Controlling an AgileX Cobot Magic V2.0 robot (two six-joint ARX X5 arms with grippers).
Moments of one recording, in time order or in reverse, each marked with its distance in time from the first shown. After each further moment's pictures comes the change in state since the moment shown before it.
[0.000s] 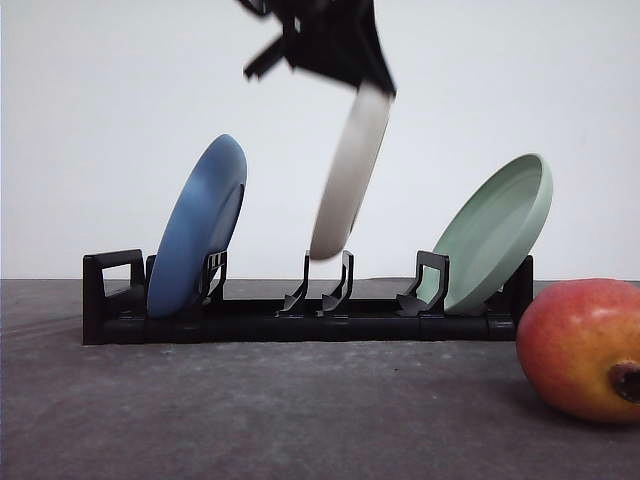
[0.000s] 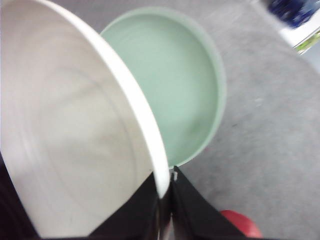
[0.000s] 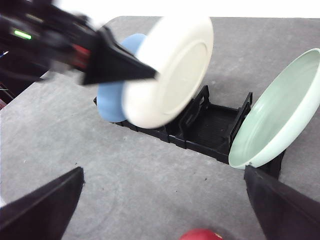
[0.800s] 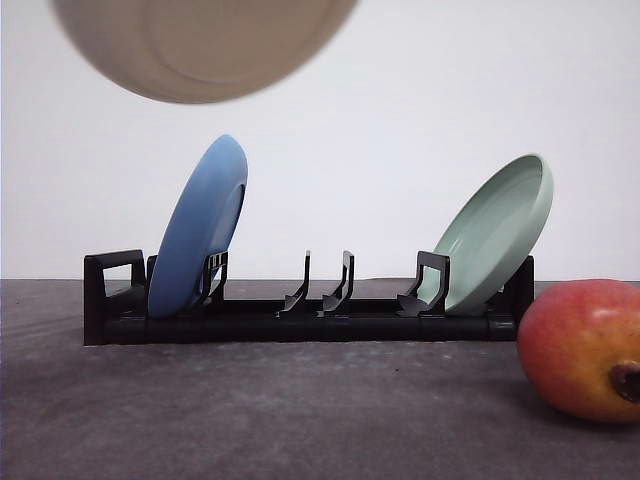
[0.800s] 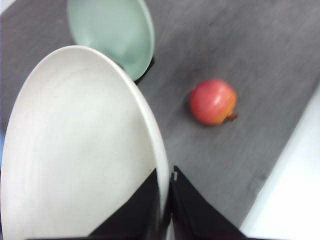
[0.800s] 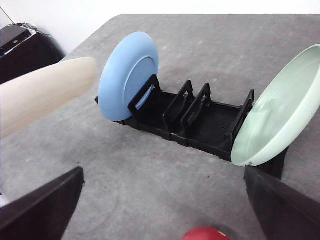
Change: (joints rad) left_arx -0.549 -0.383 -0.028 -0.586 -0.593 0.104; right_arx 0.000 0.000 0.000 -0.007 -0.010 0.012
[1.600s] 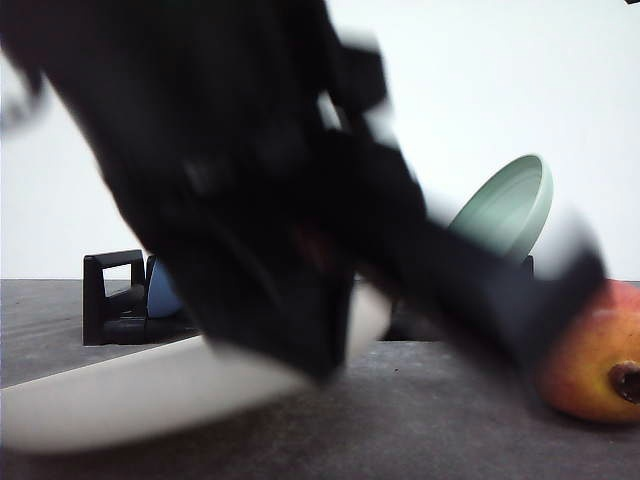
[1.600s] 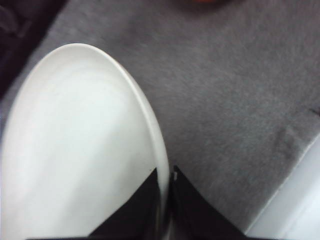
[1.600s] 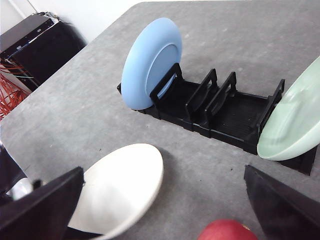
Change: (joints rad) left_arx -0.215 0.274 -0.632 0.575 -0.268 -0.235; right_arx 0.068 0.000 0.000 -0.026 -0.016 0.008
